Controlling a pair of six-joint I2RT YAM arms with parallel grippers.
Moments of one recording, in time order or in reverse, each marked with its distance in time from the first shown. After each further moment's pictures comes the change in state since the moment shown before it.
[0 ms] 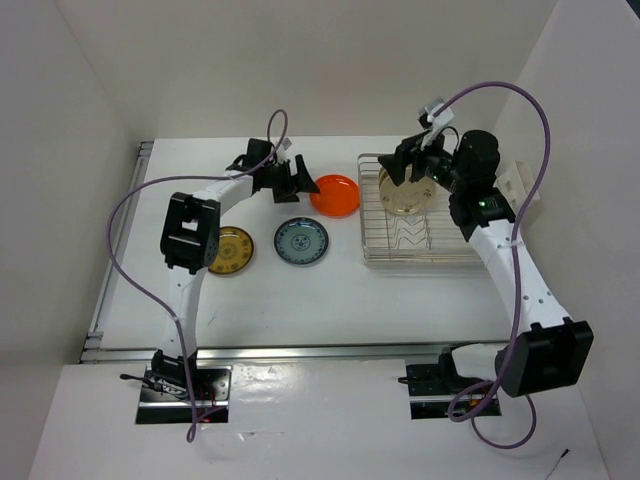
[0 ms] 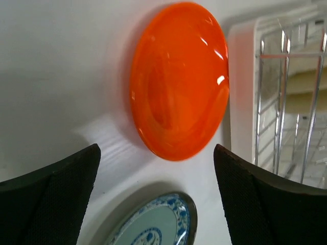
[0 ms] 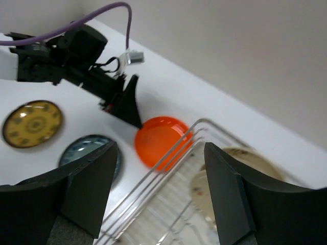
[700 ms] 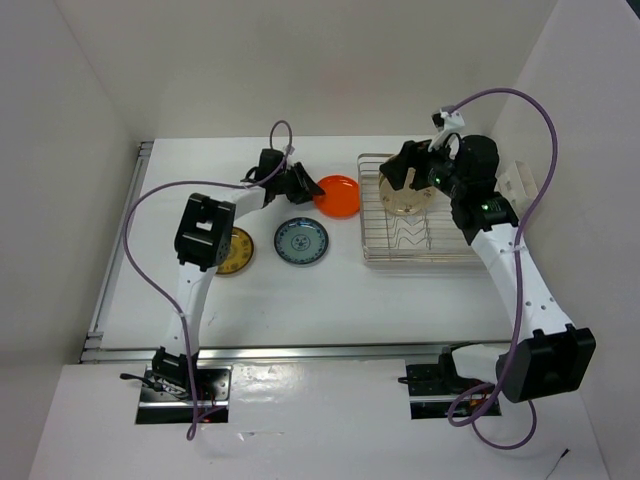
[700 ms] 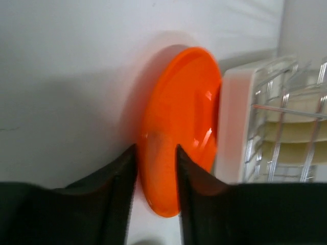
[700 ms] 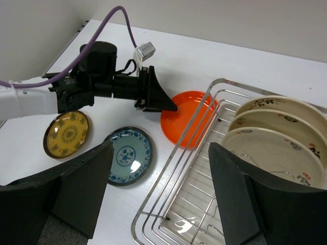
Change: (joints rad) left arm -0.044 0.126 -0.013 0.319 -0.071 -0.338; right arm 0.000 -0.024 -0.008 -0.158 0.098 0.330
